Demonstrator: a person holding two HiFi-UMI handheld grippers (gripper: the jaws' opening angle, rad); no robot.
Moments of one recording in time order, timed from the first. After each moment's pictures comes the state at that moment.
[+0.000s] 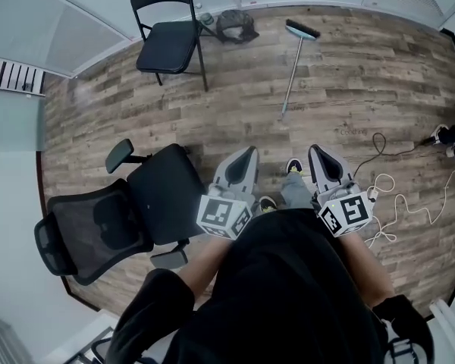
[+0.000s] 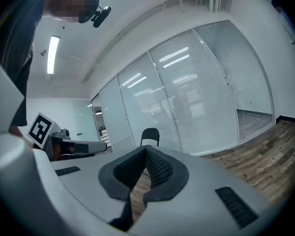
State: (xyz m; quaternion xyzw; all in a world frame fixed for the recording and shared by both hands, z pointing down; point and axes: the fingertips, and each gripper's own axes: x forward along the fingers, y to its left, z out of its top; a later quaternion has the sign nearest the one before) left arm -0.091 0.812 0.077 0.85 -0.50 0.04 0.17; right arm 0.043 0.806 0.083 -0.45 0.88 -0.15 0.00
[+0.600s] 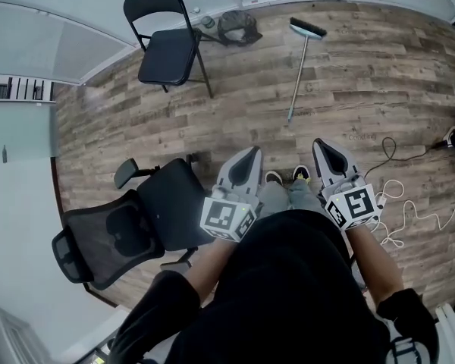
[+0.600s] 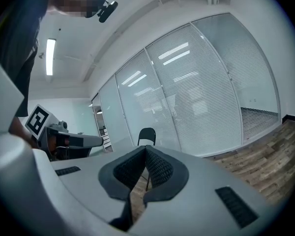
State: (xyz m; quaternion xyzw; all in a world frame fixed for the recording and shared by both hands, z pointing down) left arm -0.036 0.711 0.084 0.84 -0.50 0.08 0.17; right arm 0.092 0.694 0.105 -0.43 0.89 -0.16 0.00
